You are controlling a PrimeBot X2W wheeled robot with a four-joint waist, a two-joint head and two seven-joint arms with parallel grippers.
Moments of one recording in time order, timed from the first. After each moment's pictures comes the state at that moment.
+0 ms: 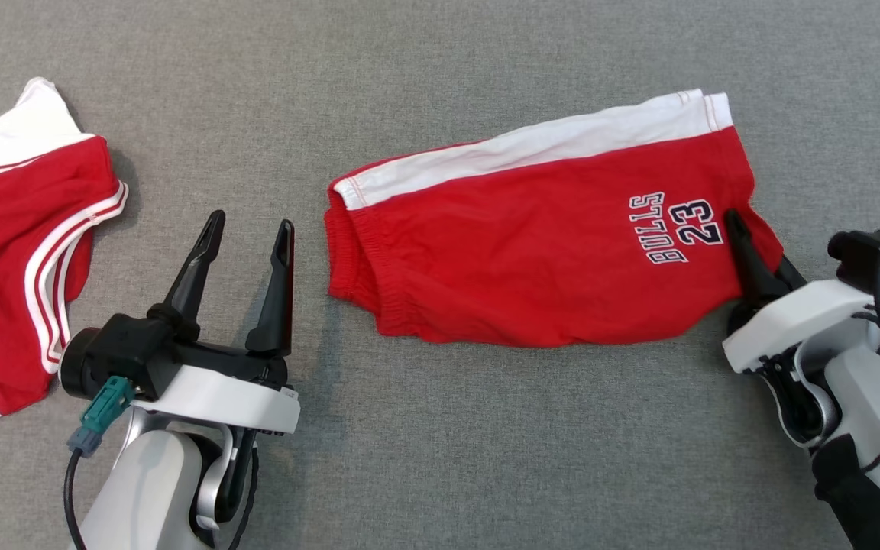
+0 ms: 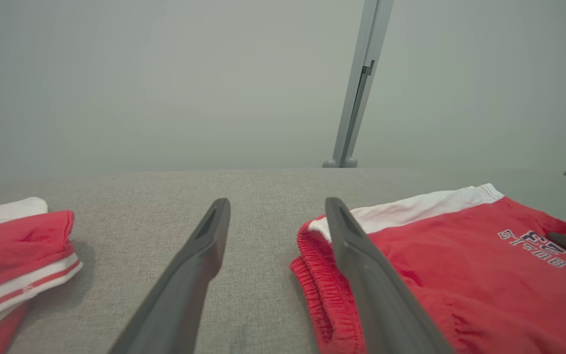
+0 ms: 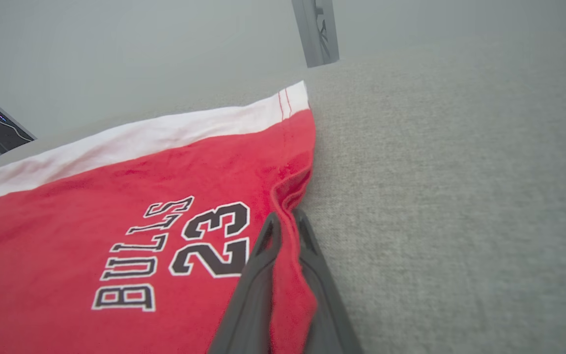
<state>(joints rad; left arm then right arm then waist) -0.29 0.20 -0.29 0.10 -0.38 0.06 -0.24 -0.64 -0.25 0.39 0.76 0.65 0.13 -0.24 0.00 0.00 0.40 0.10</state>
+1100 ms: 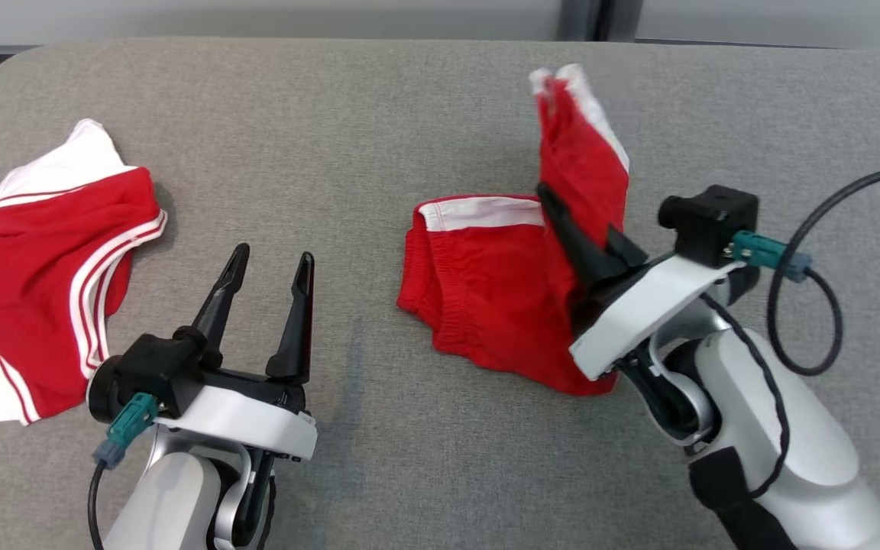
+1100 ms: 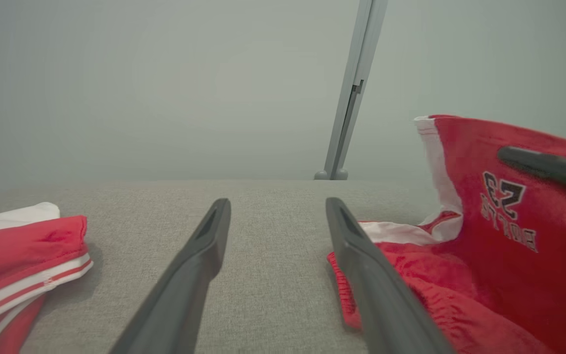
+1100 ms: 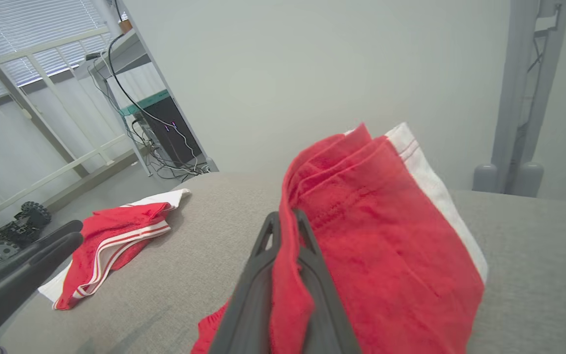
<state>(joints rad) -0.25 0.19 -0.33 0.12 -0.42 0.07 -0.23 -0.58 -0.10 0.45 0.28 0.52 0.13 0.01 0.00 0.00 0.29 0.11</state>
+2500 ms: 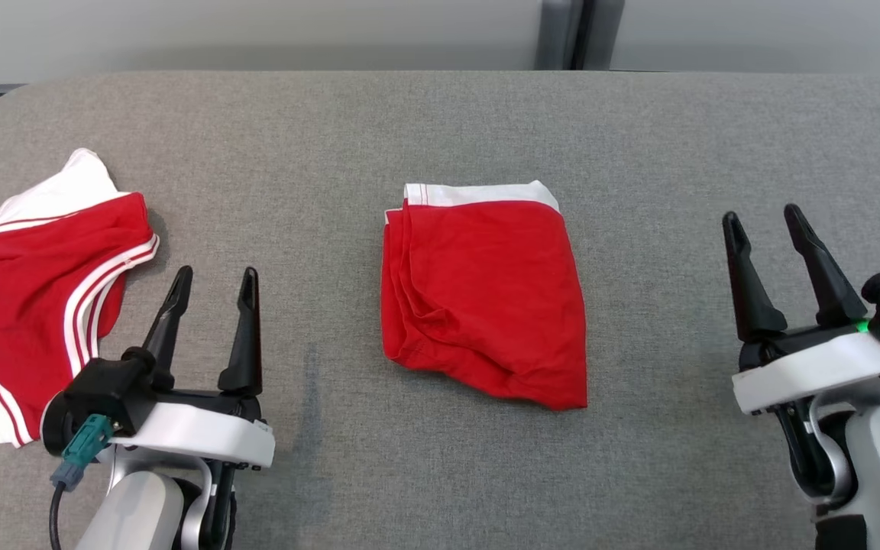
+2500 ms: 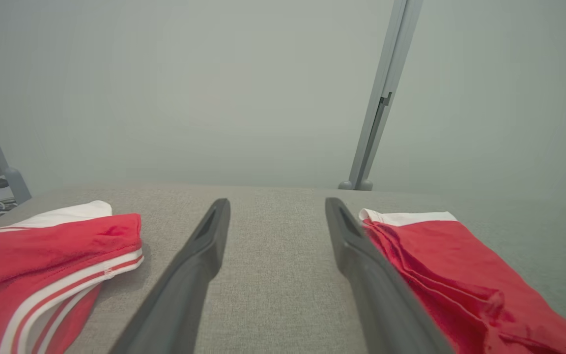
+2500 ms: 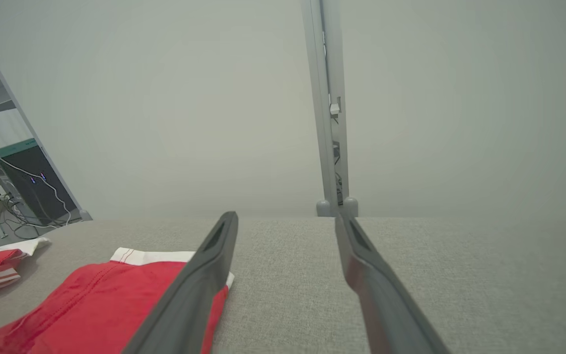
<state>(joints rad) -0.20 0.22 -0.27 0.14 -0.44 0.11 -0.26 -0.33 -0.15 0.11 0.20 0.35 0.13 -0.17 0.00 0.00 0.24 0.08</state>
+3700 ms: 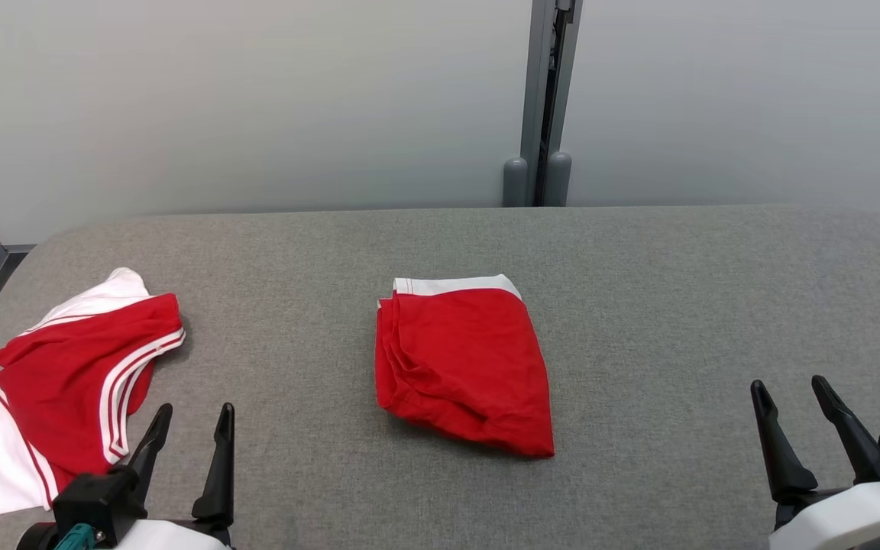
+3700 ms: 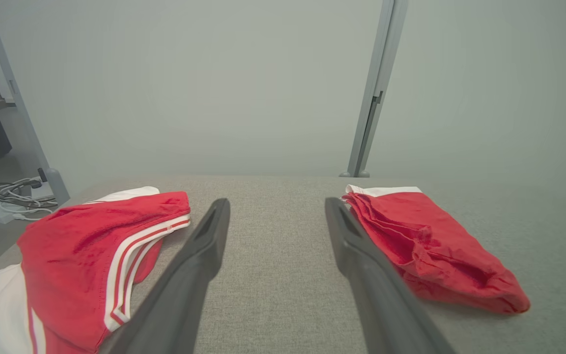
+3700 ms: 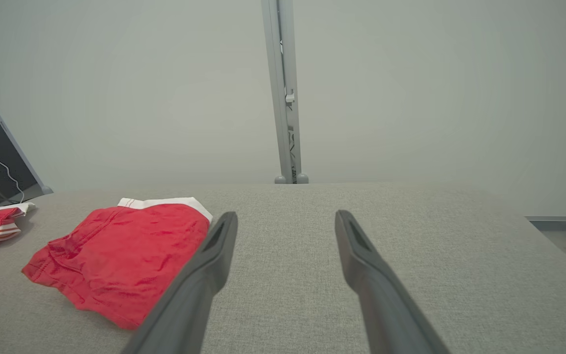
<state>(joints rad) 0.08 0.32 -0.26 0.02 -0.48 0.17 -0.16 0.09 -0.11 -0.04 -0.05 0.25 0.13 0.03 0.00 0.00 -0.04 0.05</state>
